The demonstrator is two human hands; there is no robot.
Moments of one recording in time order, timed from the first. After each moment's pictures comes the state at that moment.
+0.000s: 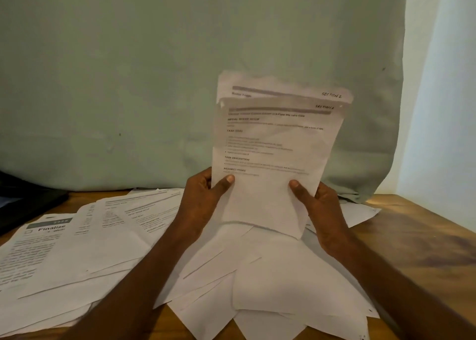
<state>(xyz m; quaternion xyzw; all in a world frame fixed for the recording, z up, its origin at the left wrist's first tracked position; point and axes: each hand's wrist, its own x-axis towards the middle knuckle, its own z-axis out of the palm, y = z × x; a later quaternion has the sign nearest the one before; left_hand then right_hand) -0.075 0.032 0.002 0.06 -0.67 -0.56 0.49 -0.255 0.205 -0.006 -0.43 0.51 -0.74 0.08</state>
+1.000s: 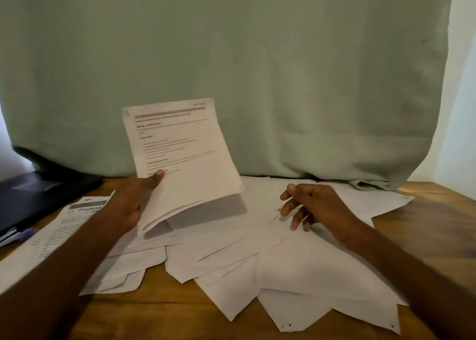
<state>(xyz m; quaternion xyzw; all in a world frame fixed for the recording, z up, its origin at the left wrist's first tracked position) 0.056 -0.065 -0.014 0.25 -0.53 -0.64 0.49 -0.236 0.198 -0.013 -0.50 0.62 -0.56 0.22</state>
